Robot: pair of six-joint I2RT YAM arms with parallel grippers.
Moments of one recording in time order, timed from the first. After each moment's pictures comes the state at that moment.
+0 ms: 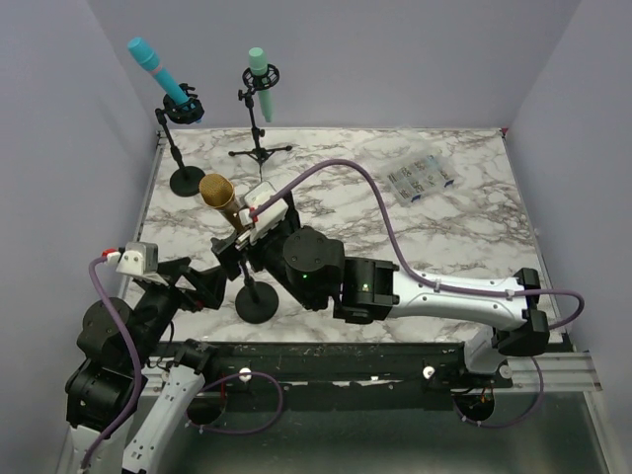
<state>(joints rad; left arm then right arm) -0.31 0.25 0.99 -0.82 0.05 -0.36 1.45 1.64 1.73 -0.07 0.67 -0.04</state>
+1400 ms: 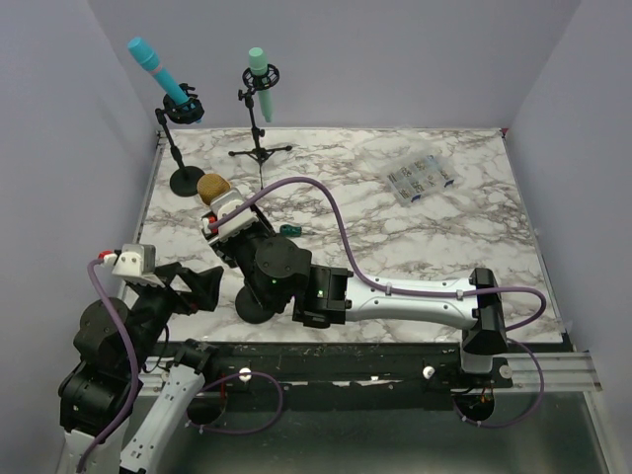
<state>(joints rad) -0.31 0.24 1.03 -0.92 -0.02 -0.32 1.47 1.85 1.80 0.26 0.90 -0.39</state>
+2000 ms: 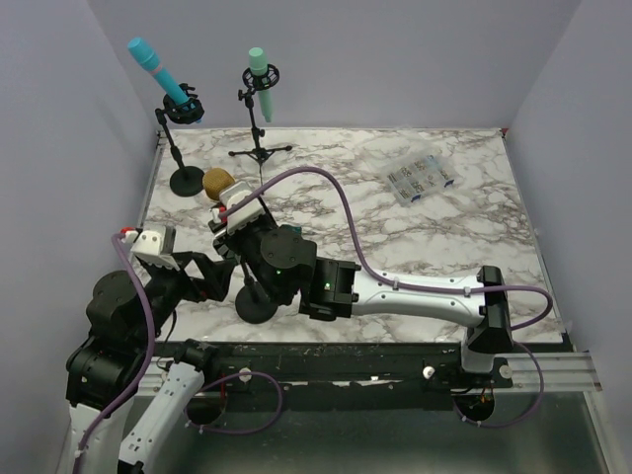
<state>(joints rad) -0.31 0.36 1.05 -0.90 0.06 -0.28 1.44 1.83 1.79 0.22 0.86 -0.32</state>
